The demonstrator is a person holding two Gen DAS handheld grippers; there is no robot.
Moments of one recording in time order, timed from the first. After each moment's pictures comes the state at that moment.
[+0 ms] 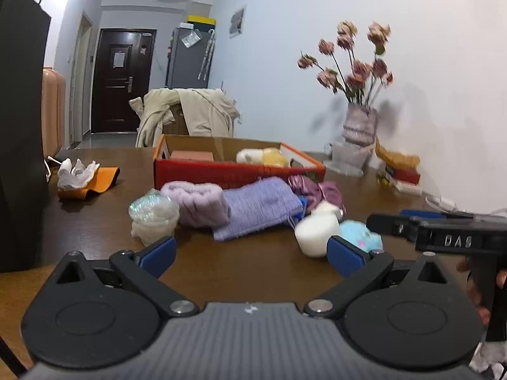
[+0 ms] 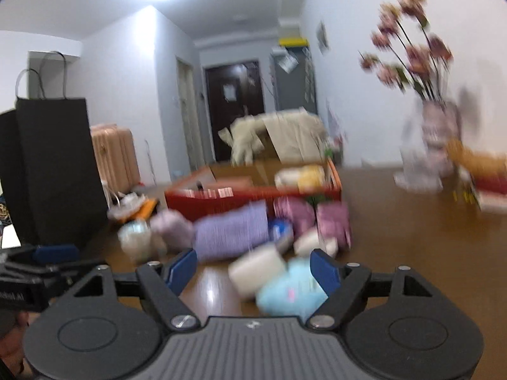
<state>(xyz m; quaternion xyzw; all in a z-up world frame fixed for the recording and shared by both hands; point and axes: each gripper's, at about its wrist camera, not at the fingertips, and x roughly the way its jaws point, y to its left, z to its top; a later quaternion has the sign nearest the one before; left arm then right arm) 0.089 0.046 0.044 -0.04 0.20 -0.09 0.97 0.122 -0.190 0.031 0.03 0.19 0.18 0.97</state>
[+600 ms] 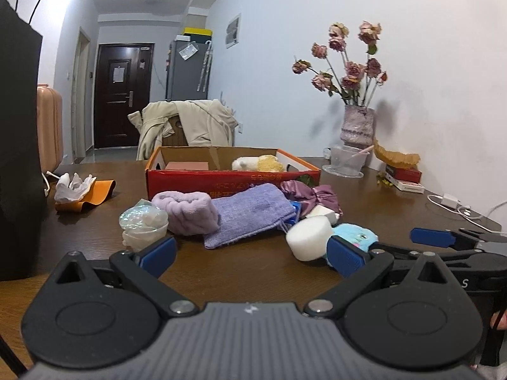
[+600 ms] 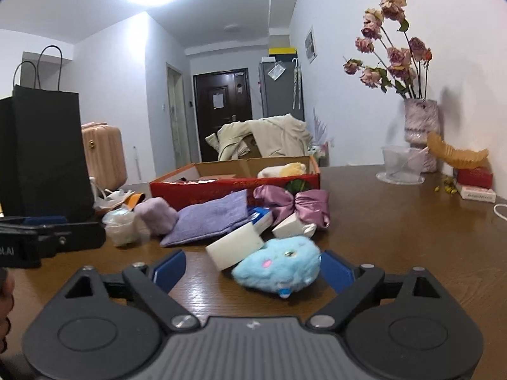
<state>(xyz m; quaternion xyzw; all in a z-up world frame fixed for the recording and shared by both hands) 0.091 0.026 0.040 -0.02 0.18 -0.08 0.98 0.108 -0.202 0.001 0.02 0.16 0.15 0.98</state>
